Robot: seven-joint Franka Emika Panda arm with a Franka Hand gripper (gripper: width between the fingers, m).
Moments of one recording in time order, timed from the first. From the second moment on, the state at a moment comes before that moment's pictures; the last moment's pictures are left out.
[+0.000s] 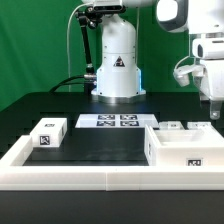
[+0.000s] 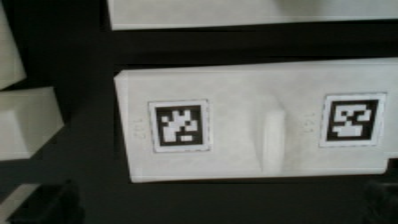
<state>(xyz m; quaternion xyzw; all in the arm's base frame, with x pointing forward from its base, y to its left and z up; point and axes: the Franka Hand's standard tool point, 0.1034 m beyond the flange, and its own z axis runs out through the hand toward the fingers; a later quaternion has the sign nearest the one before) 0.428 0.178 0.049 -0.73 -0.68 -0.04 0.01</state>
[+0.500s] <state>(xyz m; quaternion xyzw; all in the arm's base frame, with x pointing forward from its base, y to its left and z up) 0.427 0.174 0.041 -0.74 -0.67 -0.03 0.02</state>
